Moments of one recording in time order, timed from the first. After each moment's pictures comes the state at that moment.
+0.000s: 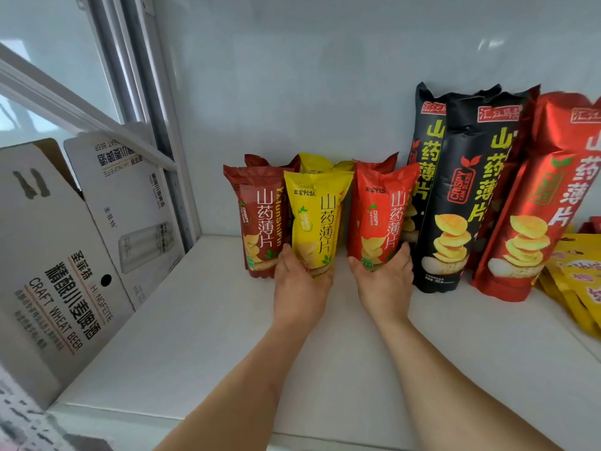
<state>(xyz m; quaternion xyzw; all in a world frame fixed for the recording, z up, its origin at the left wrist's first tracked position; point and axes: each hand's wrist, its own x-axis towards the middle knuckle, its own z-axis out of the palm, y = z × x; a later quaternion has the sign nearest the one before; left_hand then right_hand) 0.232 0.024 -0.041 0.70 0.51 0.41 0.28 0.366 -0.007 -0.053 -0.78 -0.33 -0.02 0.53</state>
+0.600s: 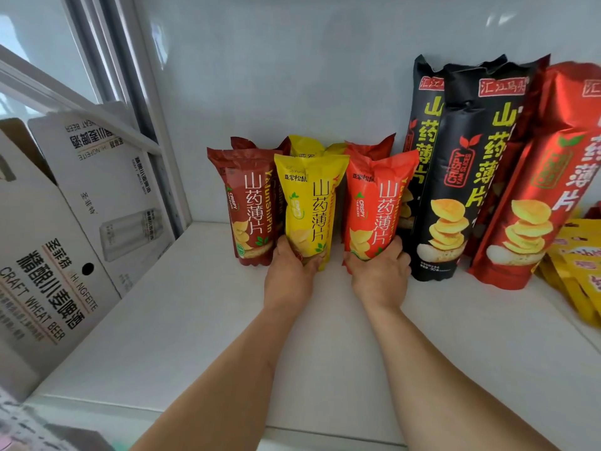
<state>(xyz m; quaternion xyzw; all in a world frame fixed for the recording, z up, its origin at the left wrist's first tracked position) 0.241 0.050 -0.057 0.70 0.51 0.40 0.30 0.376 0.000 -0.061 -0.82 -0.30 0.01 0.49</state>
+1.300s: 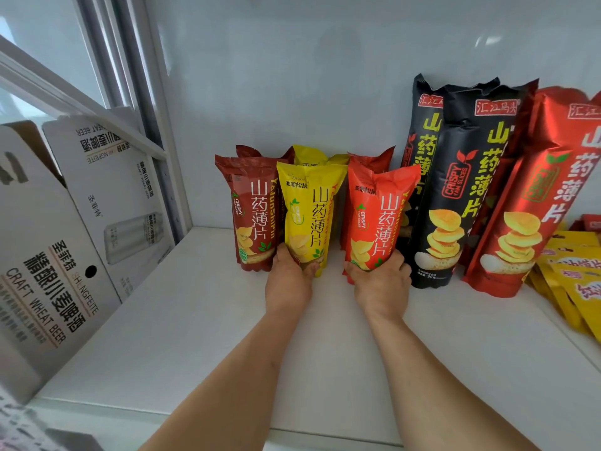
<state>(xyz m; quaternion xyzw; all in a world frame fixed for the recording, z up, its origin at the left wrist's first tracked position) 0.238 0.053 -0.057 0.69 0.51 0.41 0.31 0.371 -0.011 -0.059 -0.81 -0.29 0.01 0.50</state>
